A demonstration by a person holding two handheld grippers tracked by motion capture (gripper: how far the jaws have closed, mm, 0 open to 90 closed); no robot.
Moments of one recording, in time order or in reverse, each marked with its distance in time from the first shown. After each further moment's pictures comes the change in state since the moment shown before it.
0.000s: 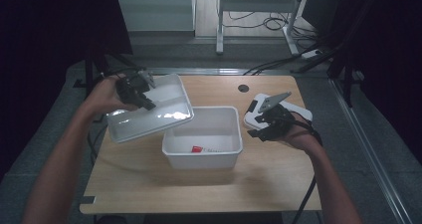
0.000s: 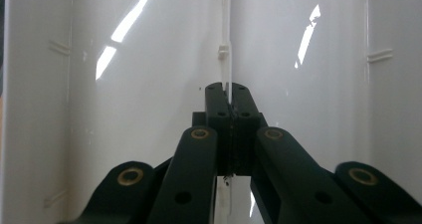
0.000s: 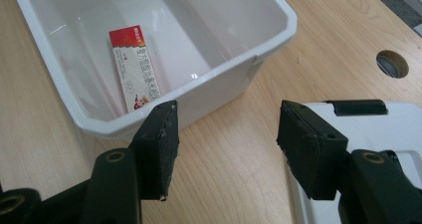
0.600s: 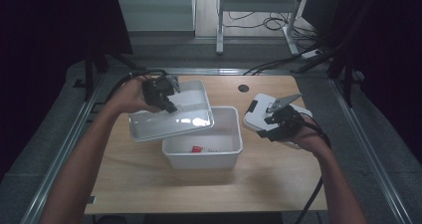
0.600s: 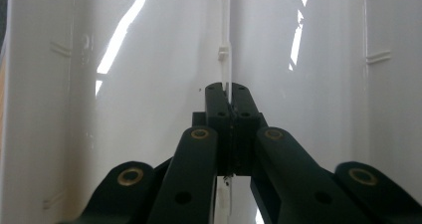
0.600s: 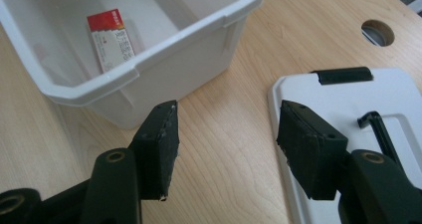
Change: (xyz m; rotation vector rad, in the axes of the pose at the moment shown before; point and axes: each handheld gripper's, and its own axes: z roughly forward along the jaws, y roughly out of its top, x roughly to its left) left arm -0.018 0.050 0.027 -0.005 -0.048 0.104; right arm -0.015 -0.024 -0.006 0.011 -0.017 0.067
